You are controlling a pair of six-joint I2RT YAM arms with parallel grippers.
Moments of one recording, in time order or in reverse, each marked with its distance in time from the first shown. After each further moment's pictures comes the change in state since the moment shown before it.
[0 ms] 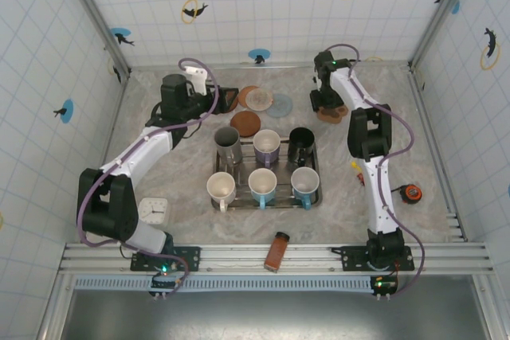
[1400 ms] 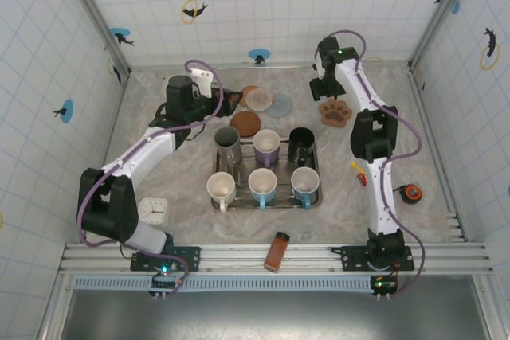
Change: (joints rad) left arm -0.043 -0.001 0.001 -0.038 -0.026 0.007; right arm 0.012 -0.070 0.098 -0.050 -0.060 -0.072
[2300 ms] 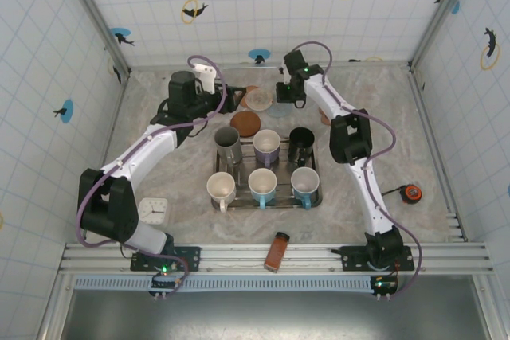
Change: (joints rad) left arm -0.028 0.002 0.056 -0.032 -0.024 0.006; right arm 0.150 0.173 0.038 0.325 -0.220 0.315
